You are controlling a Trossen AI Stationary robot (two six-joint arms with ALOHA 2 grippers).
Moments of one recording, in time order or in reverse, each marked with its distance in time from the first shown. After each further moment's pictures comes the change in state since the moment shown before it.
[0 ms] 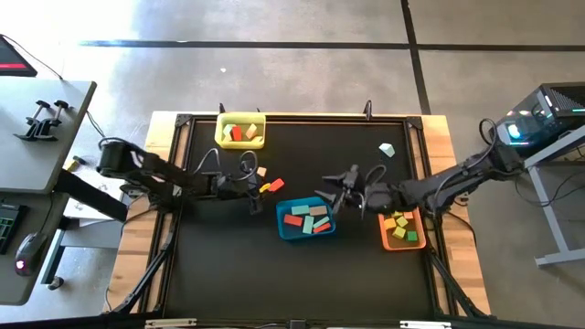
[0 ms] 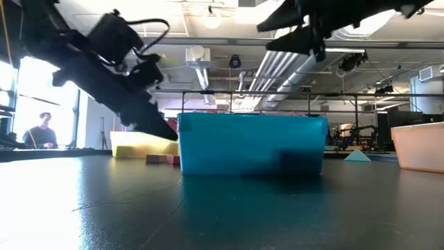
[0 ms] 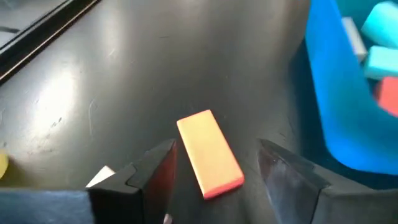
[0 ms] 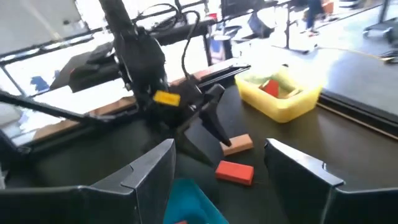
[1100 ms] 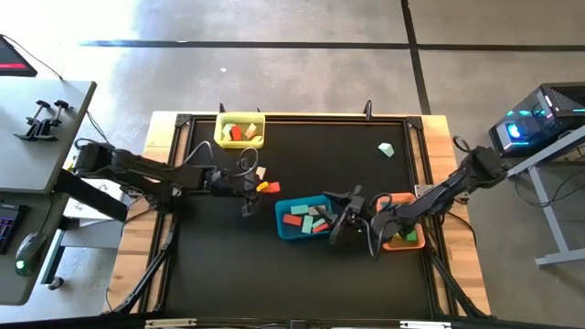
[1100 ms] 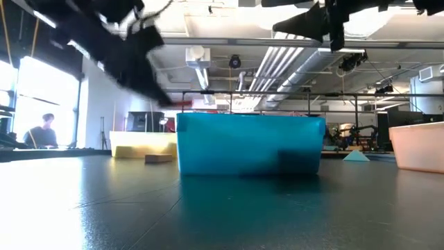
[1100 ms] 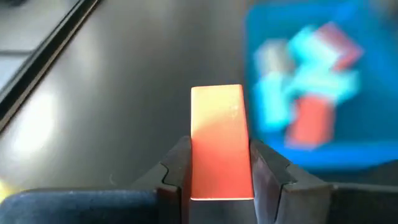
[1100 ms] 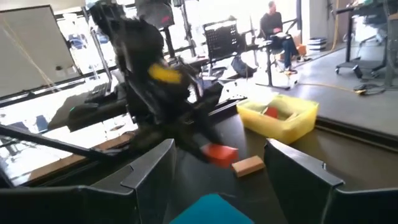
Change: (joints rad) left arm -0.045 -0.235 0.174 -0.462 0.061 0.086; right arm 0.244 0.202 0.000 0.402 0.376 -0.088
